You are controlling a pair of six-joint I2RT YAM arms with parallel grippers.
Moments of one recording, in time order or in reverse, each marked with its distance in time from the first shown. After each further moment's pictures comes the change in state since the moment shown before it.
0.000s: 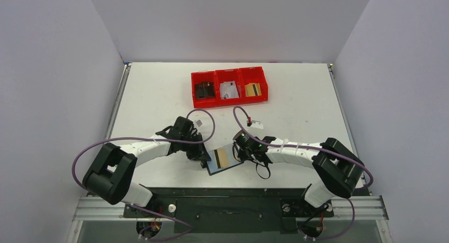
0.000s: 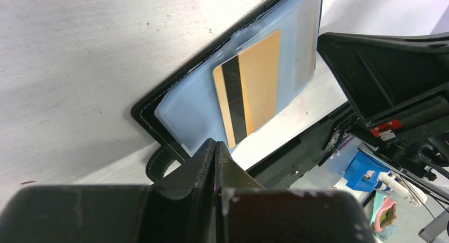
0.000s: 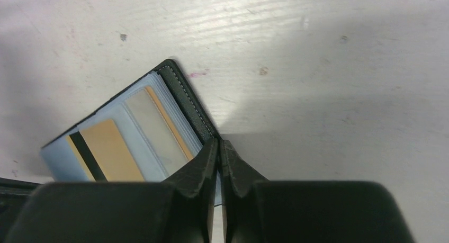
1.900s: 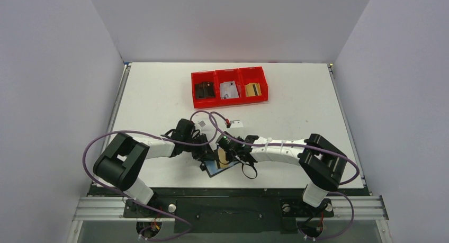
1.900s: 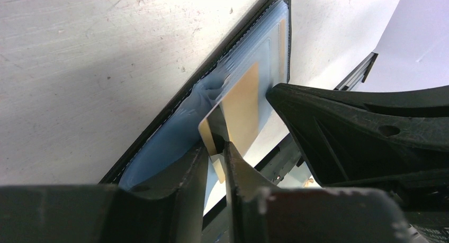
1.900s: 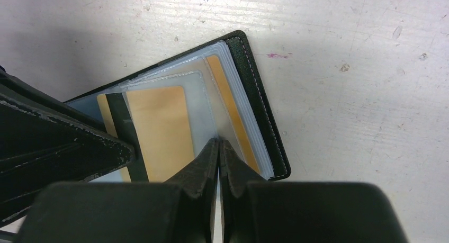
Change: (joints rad) left arm 0.000 0.138 -0.064 0.324 0.124 -0.093; right arm 0.137 0.126 0.203 -0.143 0.046 -0.165
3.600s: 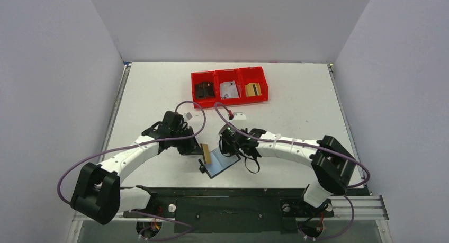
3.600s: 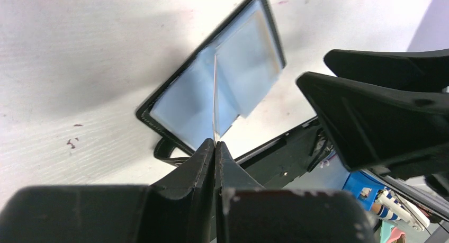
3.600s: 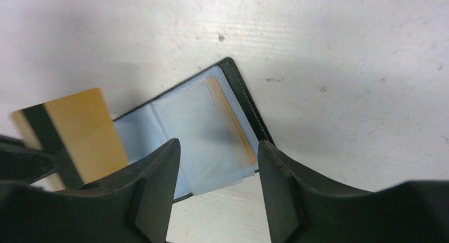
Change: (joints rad) left arm 0.080 -0.327 0.132 -0.537 -0.175 0.134; right arm -0.053 -0.082 0.060 -0.063 -0.023 -0.021
